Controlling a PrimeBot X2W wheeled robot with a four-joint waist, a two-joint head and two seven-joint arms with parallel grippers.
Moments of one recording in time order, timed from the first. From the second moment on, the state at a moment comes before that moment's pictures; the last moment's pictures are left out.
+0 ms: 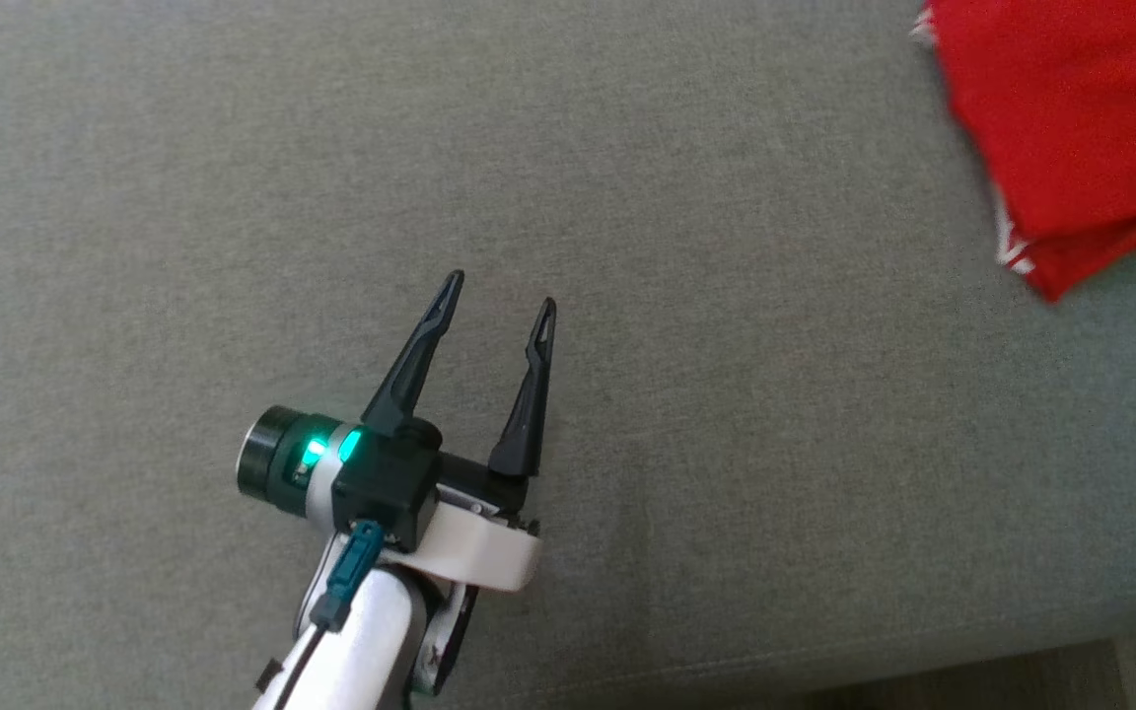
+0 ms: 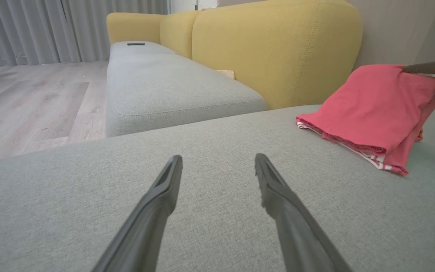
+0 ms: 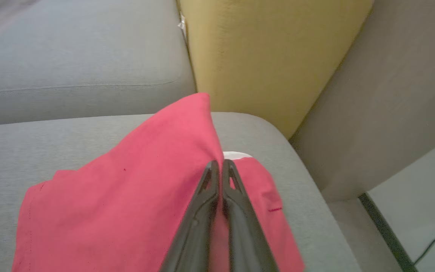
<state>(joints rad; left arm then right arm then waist) -0.19 0.06 -0.50 -0.01 -0.05 0.16 -0.25 -0.98 -0.69 0.46 0.93 0.68 0.13 0.07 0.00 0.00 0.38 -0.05</state>
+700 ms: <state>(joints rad) -0.07 0.06 -0.42 0.07 -0.09 0.19 -0.25 -0.86 -0.50 0.41 1.07 0.42 0.13 -0.18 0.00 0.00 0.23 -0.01</state>
